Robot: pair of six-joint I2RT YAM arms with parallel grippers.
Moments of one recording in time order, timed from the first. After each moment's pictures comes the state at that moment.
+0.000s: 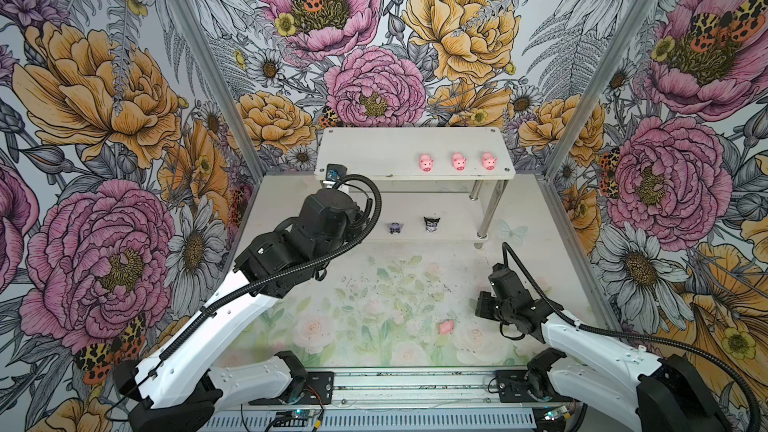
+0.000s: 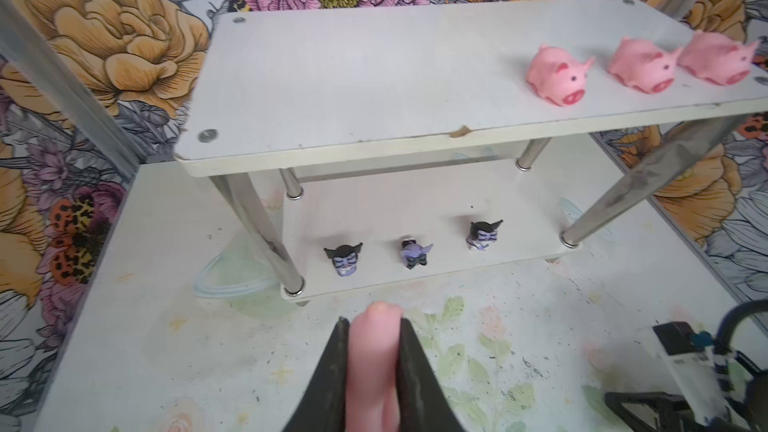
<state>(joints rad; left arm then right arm) -0.74 1.12 1.51 -0.90 -0.53 -0.31 0.47 1.00 0.33 -0.37 -0.02 0.67</state>
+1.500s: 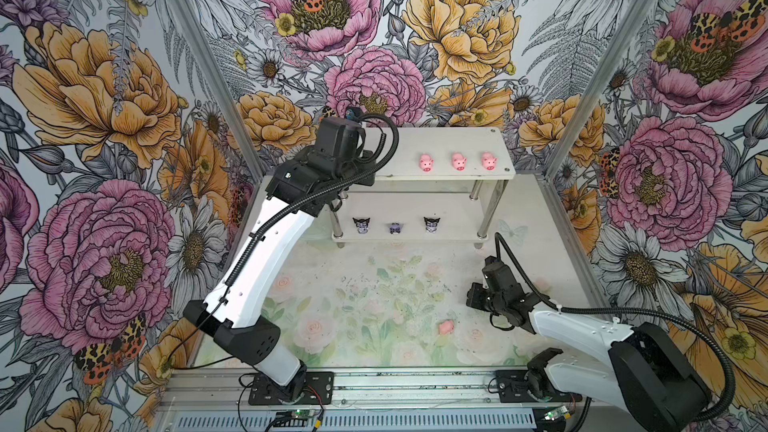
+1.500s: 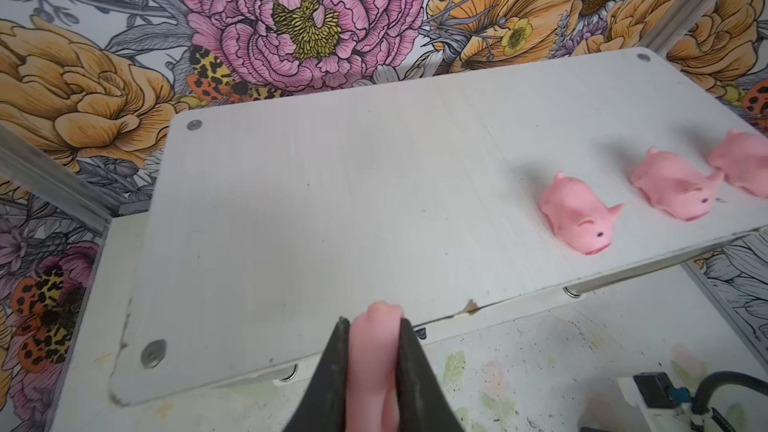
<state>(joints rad) -0.57 1.64 2.11 -1.01 -0.26 -0.19 0.47 1.17 0.34 -0.13 -0.07 0.69</state>
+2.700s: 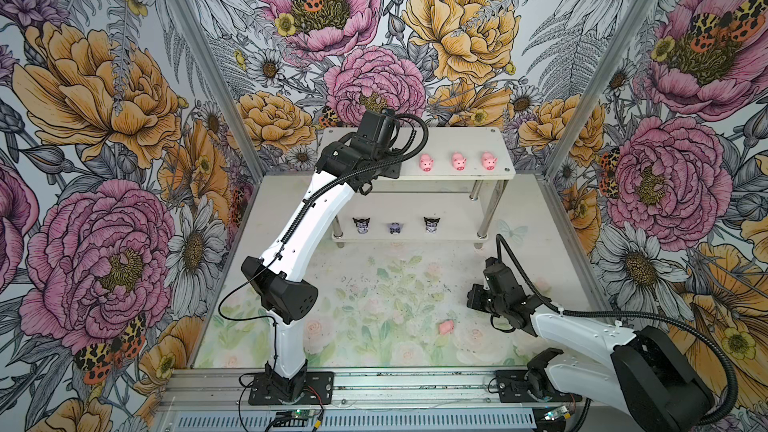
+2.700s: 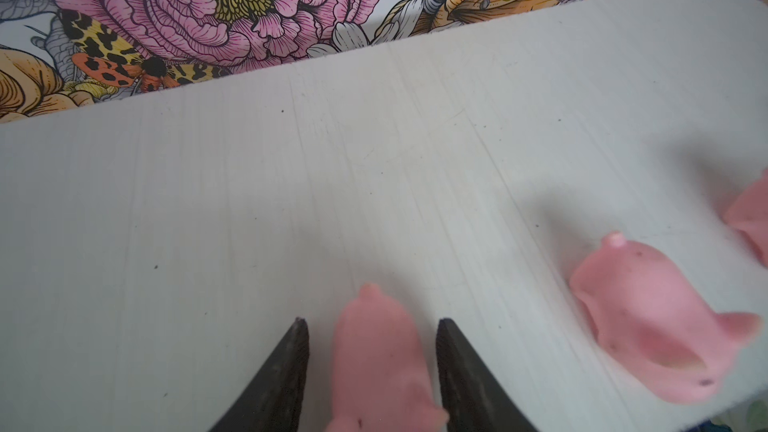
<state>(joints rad) -0.58 1.92 2.36 -1.08 -0.23 -0.18 0.47 1.14 0.32 -0.12 -0.08 0.69</state>
